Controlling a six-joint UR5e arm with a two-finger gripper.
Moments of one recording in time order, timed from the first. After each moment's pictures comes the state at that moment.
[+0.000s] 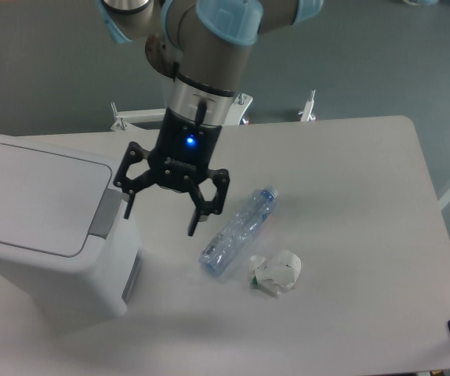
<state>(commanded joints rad) 2.36 -1.70 -1.69 -0.85 1.02 0.31</state>
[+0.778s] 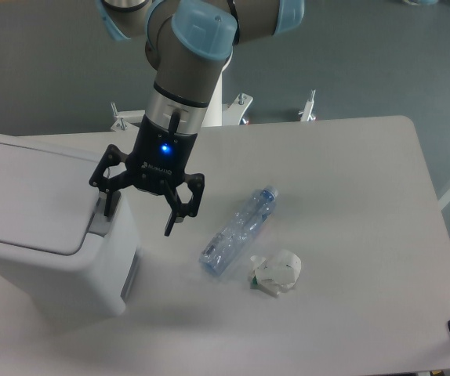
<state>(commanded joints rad) 2.35 -1.70 -1.70 -0.85 1.02 0.31</state>
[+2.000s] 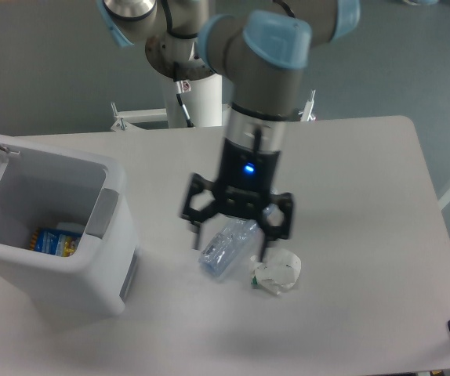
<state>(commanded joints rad) 2.57 -1.89 -1.58 -0.83 1.42 0.66</state>
